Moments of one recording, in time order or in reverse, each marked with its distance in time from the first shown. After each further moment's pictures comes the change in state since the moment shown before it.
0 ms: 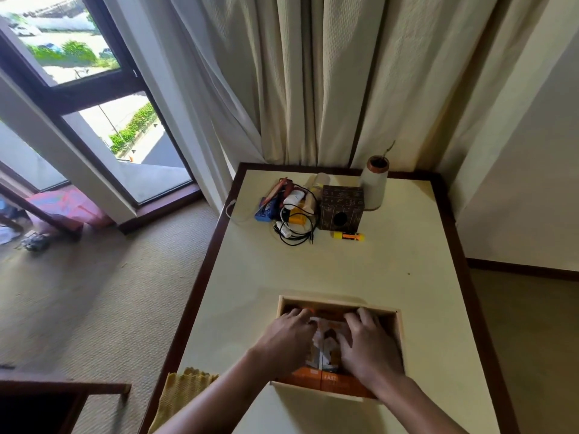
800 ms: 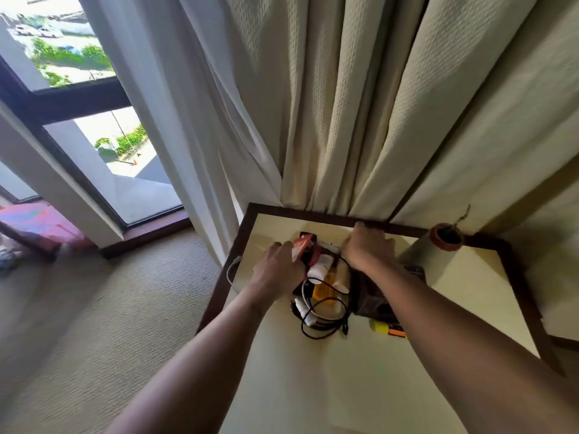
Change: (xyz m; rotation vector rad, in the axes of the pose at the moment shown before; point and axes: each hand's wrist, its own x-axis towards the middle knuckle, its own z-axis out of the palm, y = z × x) left_hand 0.203 -0.238 -0.134 -0.568 0.379 -0.522; right_hand 0.407 -0.105 -0.062 -0.194 0.013 0.205
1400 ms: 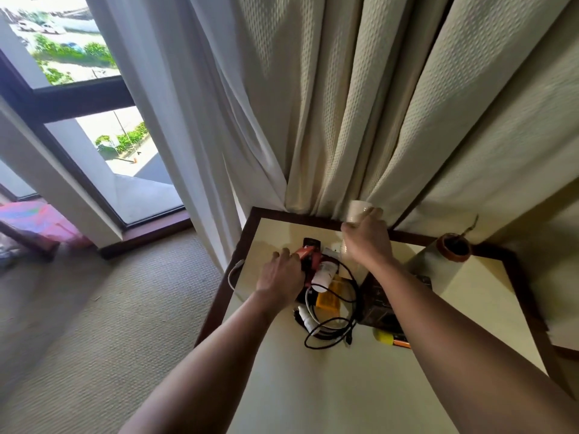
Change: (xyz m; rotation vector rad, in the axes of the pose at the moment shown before) left_hand 0.026 -0.025 0.027 0.318 0.071 0.167; right_hand 0.021 -0.015 -0.002 0.587 0.173 0.042
